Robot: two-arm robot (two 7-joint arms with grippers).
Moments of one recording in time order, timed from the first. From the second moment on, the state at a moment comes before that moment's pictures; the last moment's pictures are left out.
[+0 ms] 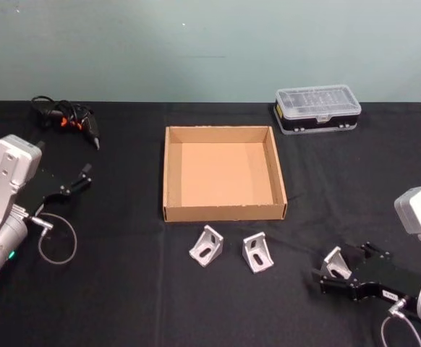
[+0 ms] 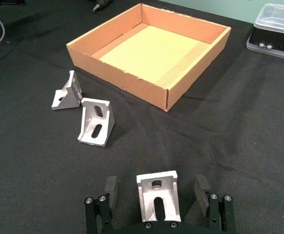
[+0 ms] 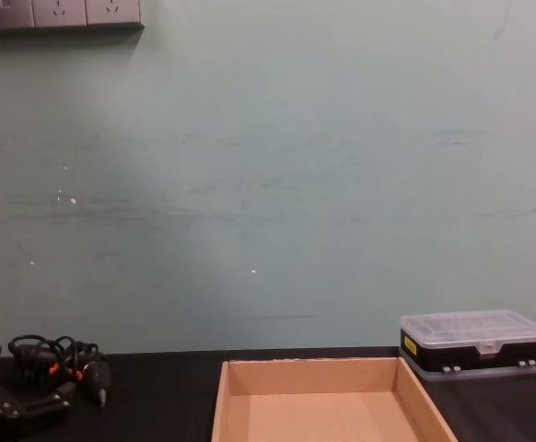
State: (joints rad) left arm -0.20 0.60 0.45 -1.41 -0.25 -0.12 0.03; right arm -0.12 0.71 -0.24 -1.76 0.44 0.31 0.37
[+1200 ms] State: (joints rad) left arm -0.20 0.60 0.45 -1.41 -0.25 -0.12 0.03; right arm -0.10 0.69 -0.25 -1.72 0.42 0.28 0.40
